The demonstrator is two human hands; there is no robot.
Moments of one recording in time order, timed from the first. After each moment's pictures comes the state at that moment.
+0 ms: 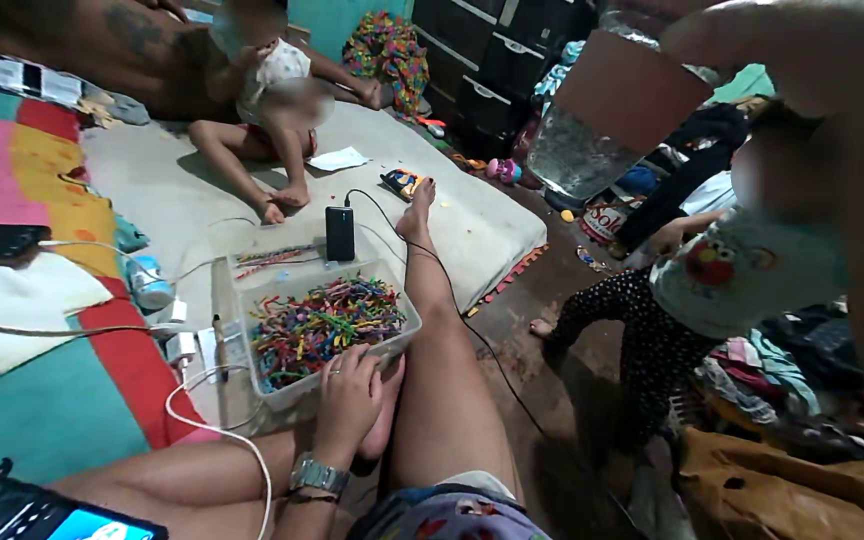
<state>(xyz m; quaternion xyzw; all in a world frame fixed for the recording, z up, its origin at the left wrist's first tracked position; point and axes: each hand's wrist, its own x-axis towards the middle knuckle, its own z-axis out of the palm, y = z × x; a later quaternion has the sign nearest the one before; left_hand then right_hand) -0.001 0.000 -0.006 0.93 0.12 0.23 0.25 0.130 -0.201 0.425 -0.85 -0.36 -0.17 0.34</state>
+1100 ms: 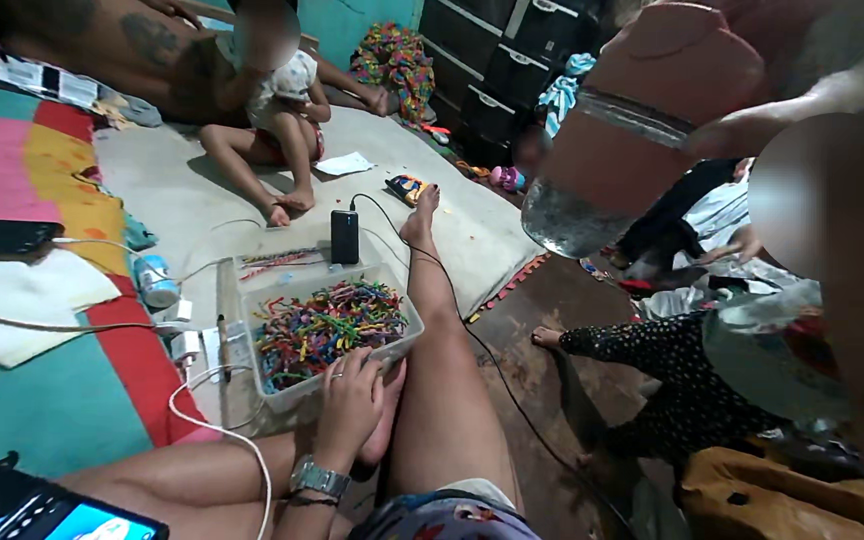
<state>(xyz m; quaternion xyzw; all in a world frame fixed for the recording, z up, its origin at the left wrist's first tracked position) -0.003 -0.001 -0.009 0.93 0.12 0.23 0.25 0.180 -0.215 0.416 -0.65 -0.67 0.01 0.35</state>
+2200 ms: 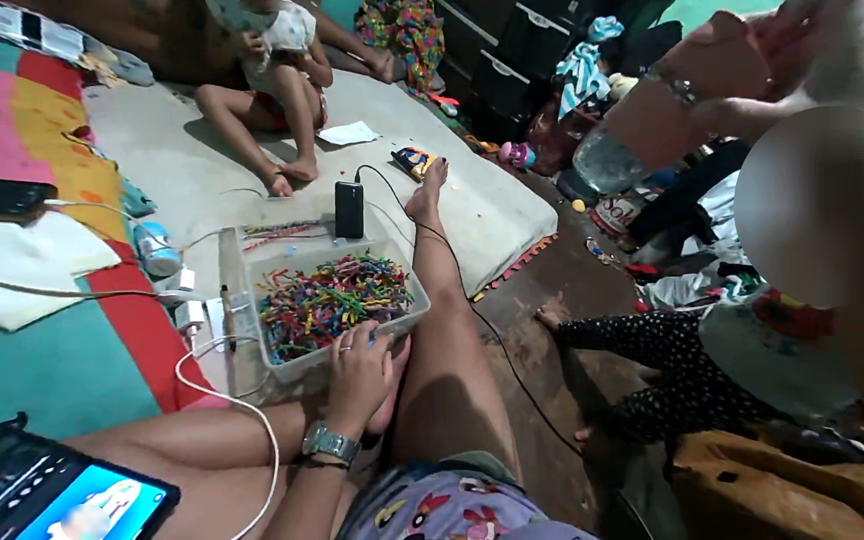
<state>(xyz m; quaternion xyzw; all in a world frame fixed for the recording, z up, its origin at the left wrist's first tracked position) 0.000 -0.005 -0.010 0.94 0.12 0.21 0.24 0.246 -0.267 0.373 -0.79 -0.49 -0.17 0.32</state>
